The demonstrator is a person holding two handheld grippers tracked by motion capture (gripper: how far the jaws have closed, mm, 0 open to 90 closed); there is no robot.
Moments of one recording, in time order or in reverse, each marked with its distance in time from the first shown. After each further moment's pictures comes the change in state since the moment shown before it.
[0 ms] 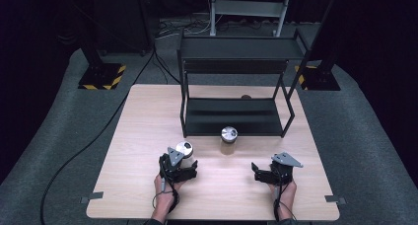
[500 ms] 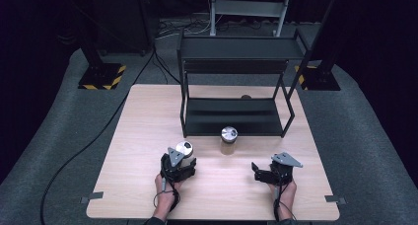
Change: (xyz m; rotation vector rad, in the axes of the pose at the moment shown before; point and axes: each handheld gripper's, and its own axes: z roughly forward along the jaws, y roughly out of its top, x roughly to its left) left arm 0.001 -0.007 0.004 -0.030 -0.010 0.015; right arm 0.001 0.001 0.000 0.003 -0.004 -0.003
